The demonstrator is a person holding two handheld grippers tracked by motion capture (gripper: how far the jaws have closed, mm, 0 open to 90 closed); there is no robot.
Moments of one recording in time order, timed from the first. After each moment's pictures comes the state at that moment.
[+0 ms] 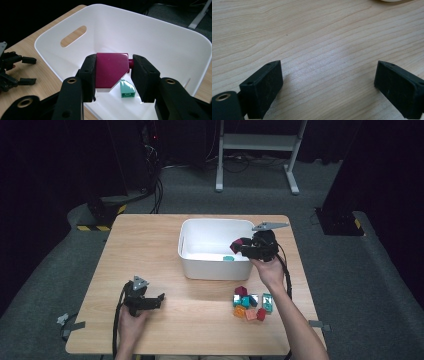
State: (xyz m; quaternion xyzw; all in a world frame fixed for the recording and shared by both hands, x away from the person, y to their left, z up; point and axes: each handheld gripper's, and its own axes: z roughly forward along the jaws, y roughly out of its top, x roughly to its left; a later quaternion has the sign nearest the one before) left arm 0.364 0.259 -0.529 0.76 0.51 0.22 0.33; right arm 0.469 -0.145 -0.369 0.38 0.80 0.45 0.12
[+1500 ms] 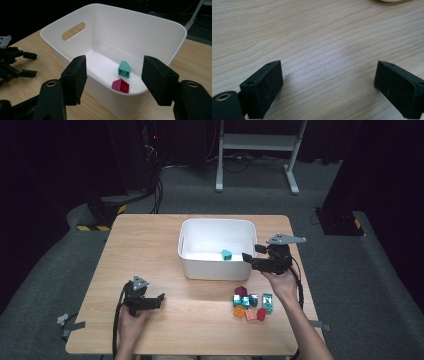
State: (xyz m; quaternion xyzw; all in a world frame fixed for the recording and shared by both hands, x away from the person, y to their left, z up) left arm 0.364 0.259 -0.529 0.76 0.51 0.22 0.33; right arm 0.428 -0.182 -0.374 0.38 0.78 0.48 0.15
